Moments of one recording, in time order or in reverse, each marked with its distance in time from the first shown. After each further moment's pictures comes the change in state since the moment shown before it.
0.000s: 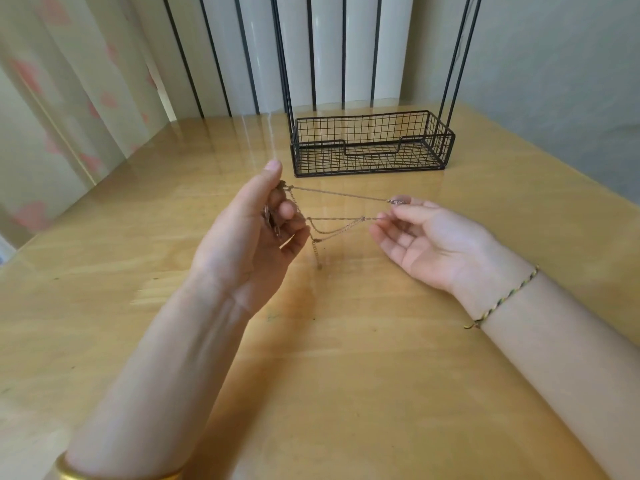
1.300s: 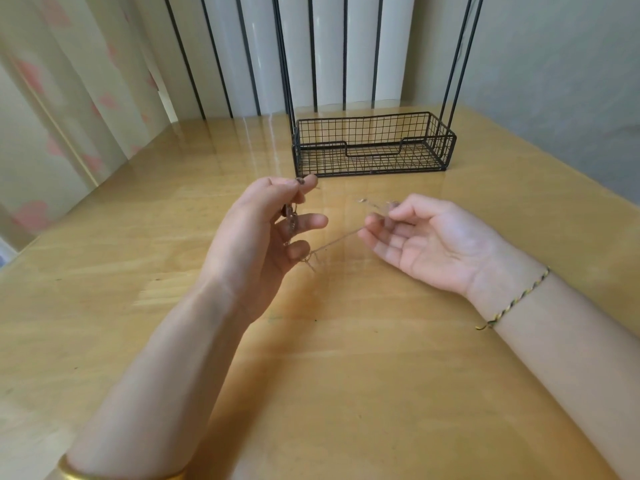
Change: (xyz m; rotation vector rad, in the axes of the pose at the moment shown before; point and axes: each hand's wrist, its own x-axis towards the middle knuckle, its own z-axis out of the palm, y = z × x) left_hand -0.007 0.002 -0.001 0.190 -0.070 0.081; right_hand -0.004 -0.006 -0.003 -0.015 -0.179 0.124
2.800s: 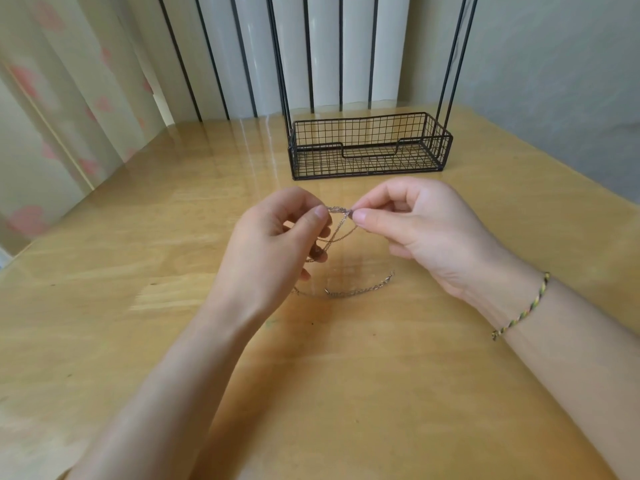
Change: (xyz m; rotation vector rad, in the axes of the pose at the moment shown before) left_hand -0.005 -0.009 0.004 0.680 -0.007 0.261; right_hand -0.014 0.004 0.012 -0.995 -0.045 -0.541
